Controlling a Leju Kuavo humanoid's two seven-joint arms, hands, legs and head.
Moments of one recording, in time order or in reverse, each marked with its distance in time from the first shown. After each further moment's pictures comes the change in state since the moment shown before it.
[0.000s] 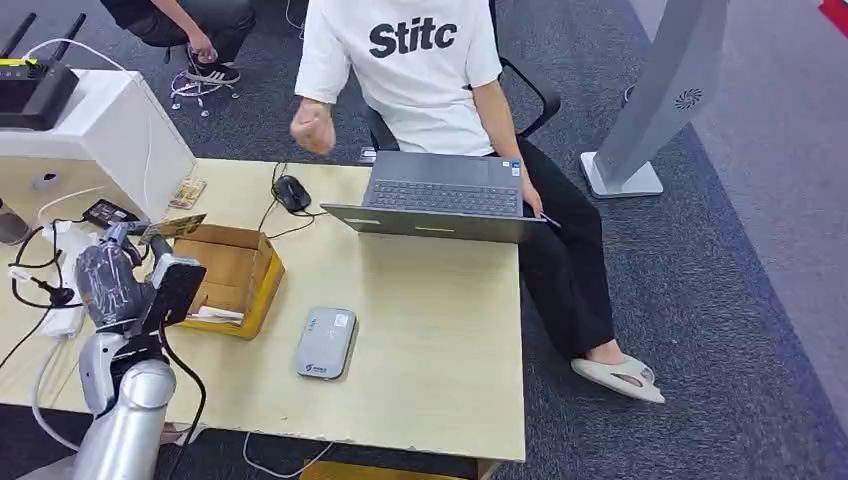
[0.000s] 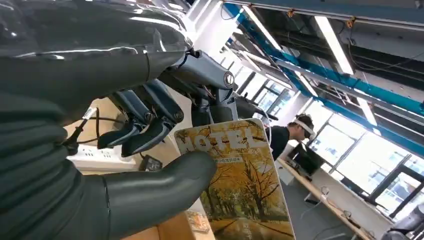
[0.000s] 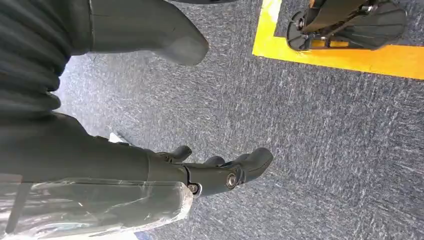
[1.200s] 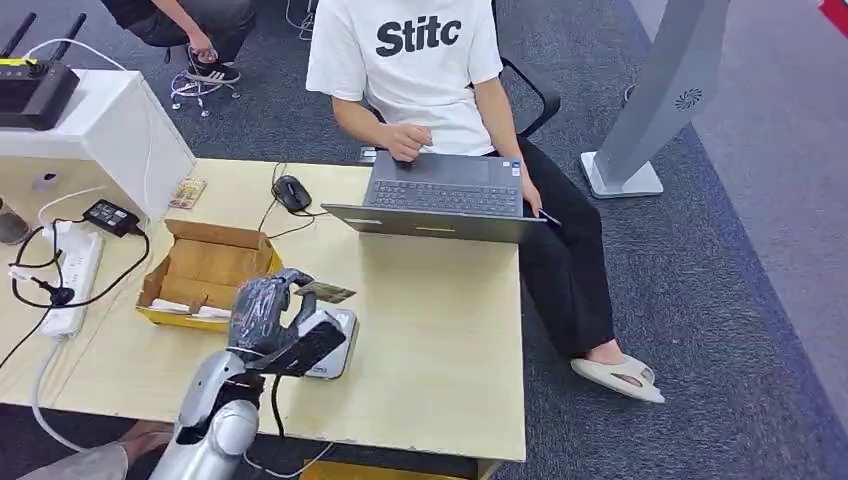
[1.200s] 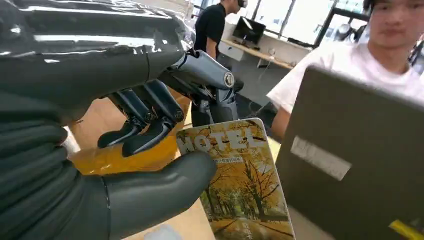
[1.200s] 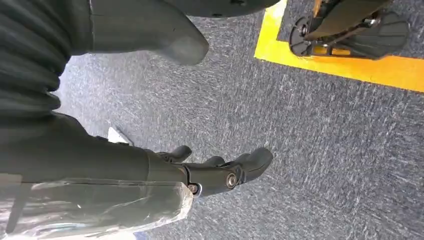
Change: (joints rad) left arm 0.095 -0.066 -0.359 -0.032 -0.111 -0.321 0.132; right arm 0.001 0.010 -0.002 0.000 0.044 0.017 0.005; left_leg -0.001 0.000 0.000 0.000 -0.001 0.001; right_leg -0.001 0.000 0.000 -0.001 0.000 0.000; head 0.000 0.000
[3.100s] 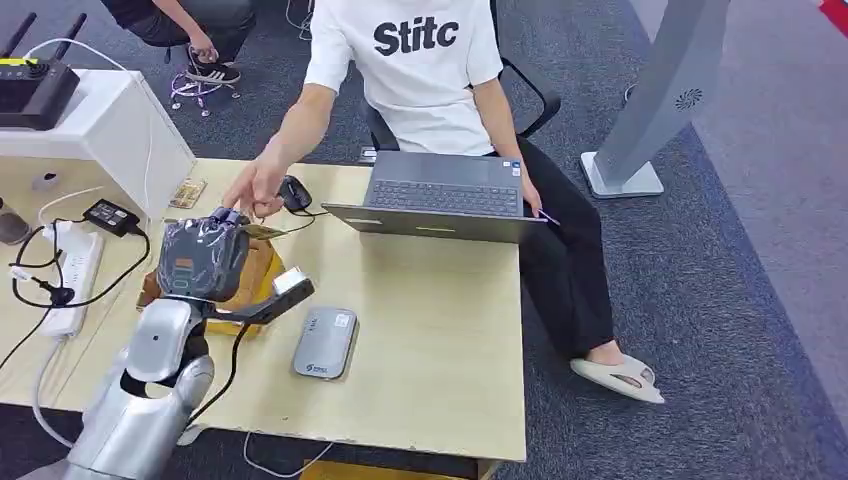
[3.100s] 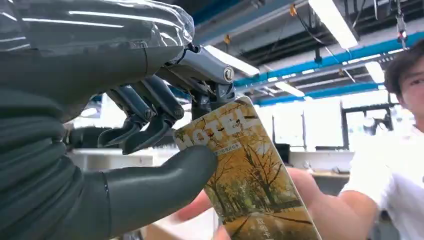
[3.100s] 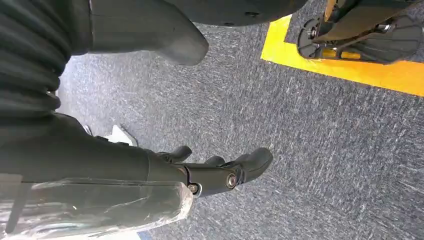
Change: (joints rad) left arm -0.197 0.203 -0.034 -0.041 -0.458 0.066 0.263; right arm 0.012 0.016 -0.052 0.000 0.074 0.004 0.004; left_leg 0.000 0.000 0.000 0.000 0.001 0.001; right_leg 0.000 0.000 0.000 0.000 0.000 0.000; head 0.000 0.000
